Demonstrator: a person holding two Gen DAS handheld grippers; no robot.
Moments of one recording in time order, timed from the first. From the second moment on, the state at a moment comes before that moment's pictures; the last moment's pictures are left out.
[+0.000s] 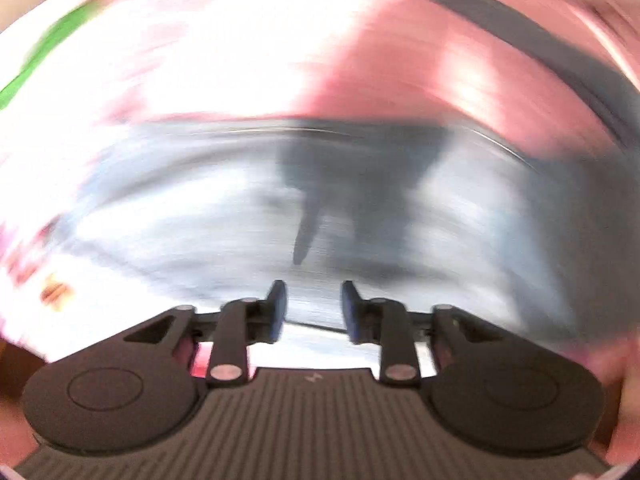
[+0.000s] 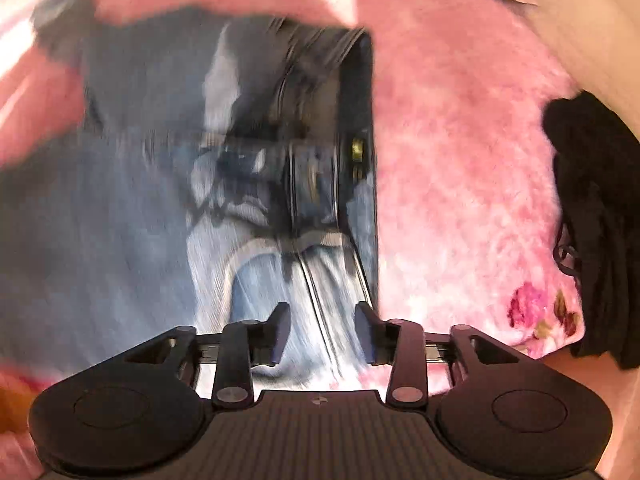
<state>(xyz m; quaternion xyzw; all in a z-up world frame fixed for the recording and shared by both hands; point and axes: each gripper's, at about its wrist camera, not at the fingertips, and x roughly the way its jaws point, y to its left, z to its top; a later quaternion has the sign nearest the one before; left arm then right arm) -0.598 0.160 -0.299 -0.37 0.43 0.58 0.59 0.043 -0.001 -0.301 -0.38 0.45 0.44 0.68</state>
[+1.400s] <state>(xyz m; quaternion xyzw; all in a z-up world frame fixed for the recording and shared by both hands) -0.691 0.168 -0.279 -0.34 0.37 0.67 0.54 0.016 -0.007 -0.335 -0.33 0.46 0.38 0.73</state>
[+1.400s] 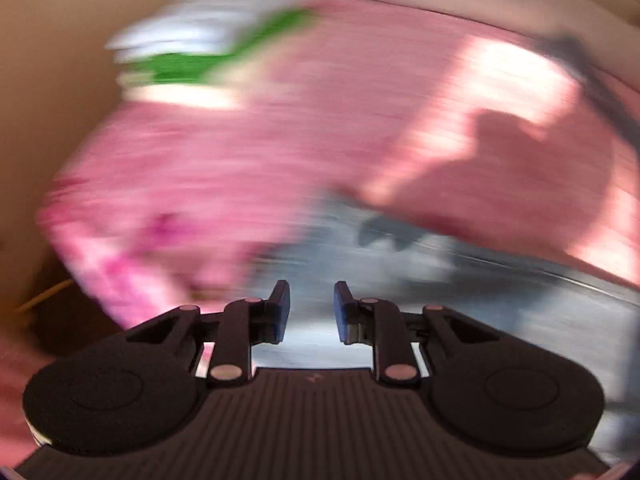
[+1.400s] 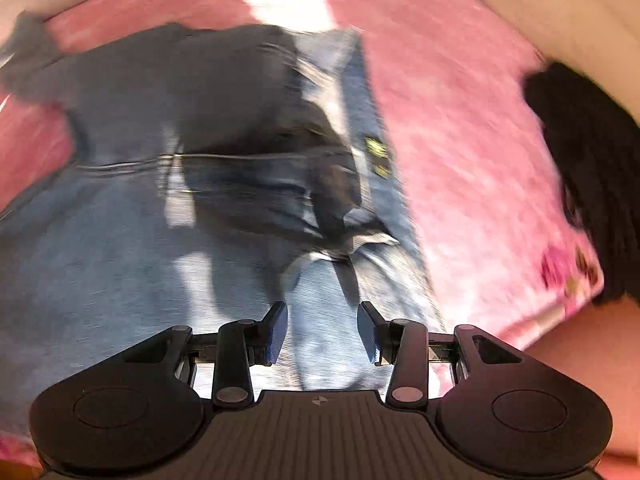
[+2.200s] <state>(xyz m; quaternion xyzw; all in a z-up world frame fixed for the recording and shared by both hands) -0.435 0.475 -0.285 -0.34 0.35 0.49 0.72 0.041 0.219 -0.306 -0.31 0.38 0.53 0.69</state>
